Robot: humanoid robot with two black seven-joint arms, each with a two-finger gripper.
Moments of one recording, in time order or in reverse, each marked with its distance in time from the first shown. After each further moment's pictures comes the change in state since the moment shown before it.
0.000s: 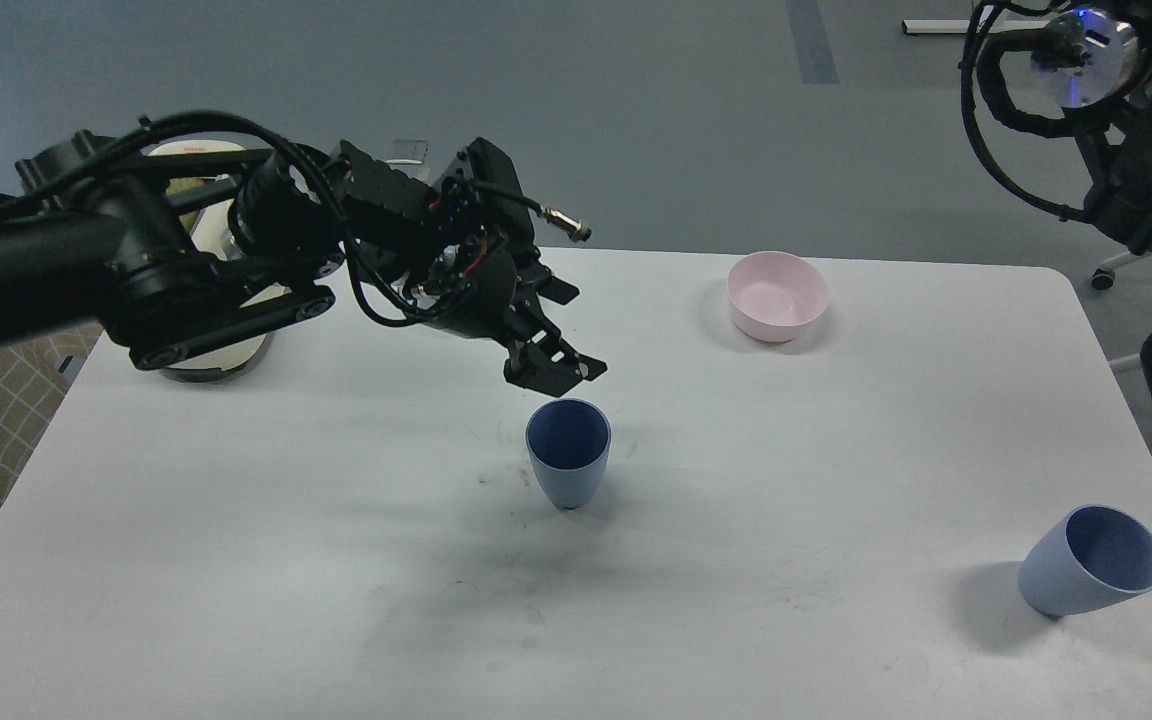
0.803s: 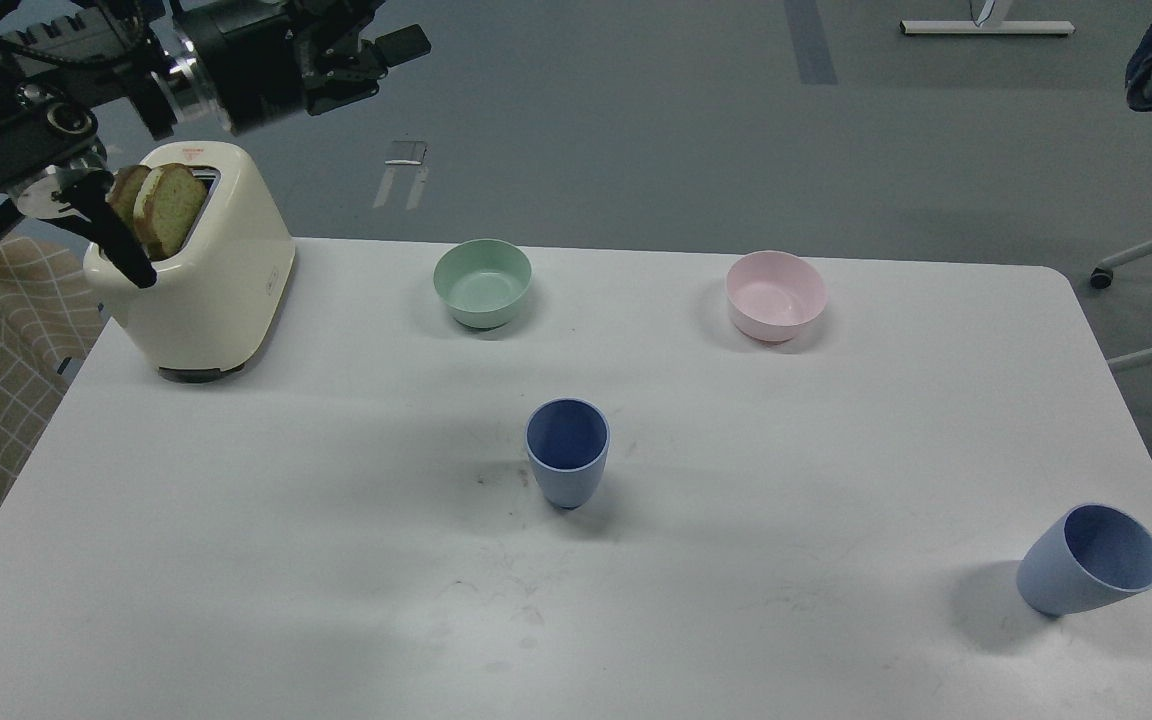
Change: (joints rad) left arm 0.138 0.178 -0.129 0.206 -1.116 0.012 0.000; right arm -0.142 -1.183 -0.406 1.068 -0.511 0.000 0.000
